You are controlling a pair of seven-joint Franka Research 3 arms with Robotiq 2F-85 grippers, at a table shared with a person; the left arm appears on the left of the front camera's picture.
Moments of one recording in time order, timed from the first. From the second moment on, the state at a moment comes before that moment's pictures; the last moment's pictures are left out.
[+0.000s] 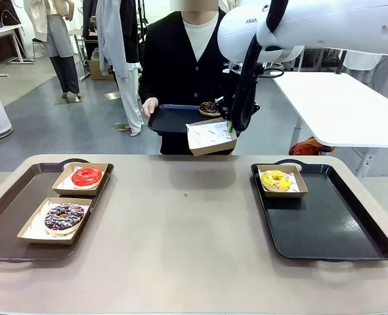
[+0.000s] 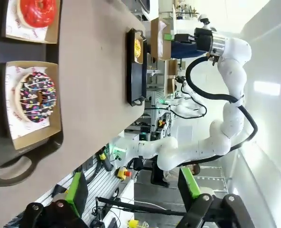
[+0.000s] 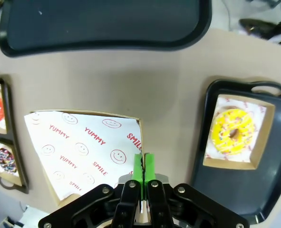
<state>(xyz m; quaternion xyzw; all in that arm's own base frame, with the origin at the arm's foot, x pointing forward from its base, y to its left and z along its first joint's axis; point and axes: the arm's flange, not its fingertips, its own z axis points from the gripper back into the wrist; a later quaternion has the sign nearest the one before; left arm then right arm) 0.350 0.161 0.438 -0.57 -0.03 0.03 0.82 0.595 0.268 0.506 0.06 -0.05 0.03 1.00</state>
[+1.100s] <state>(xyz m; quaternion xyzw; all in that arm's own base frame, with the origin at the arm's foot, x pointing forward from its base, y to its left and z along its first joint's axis) 0.352 0.212 0.405 -0.57 -0.05 0.04 0.82 0.623 0.251 0.489 0.08 -0.01 0.00 1.00</state>
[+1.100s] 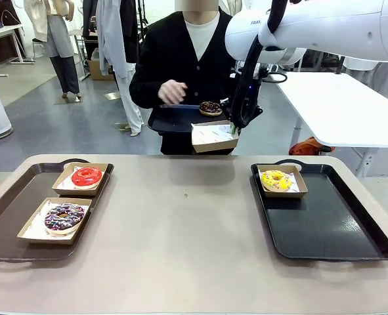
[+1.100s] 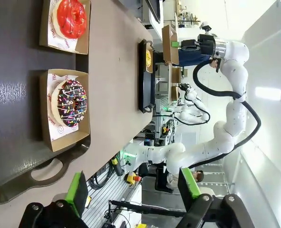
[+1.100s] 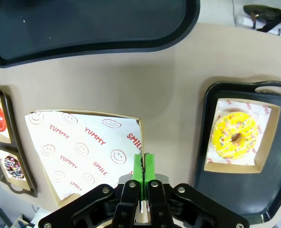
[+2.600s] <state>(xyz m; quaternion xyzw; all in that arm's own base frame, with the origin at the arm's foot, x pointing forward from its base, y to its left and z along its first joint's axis) 0.352 0.212 0.405 -0.57 -0.05 0.04 0.82 0.623 0.251 0.491 0.08 -0.02 0.00 1.00</state>
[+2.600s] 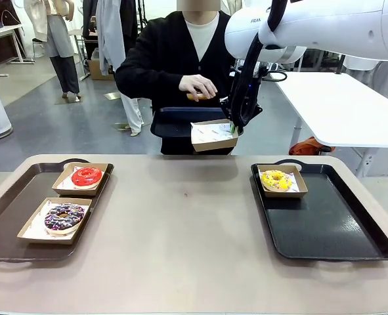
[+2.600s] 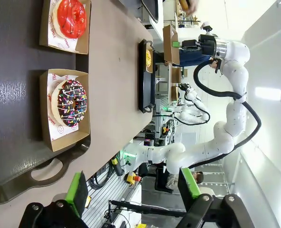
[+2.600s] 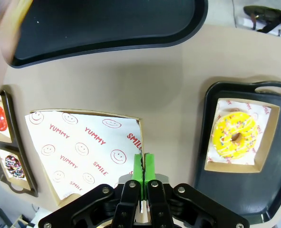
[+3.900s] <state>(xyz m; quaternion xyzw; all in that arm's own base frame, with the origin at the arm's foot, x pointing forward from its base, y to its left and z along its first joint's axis) 0.352 0.212 0.405 -0.57 -0.05 0.04 0.82 0.623 0.251 0.491 0.08 -0.02 0.00 1.00</state>
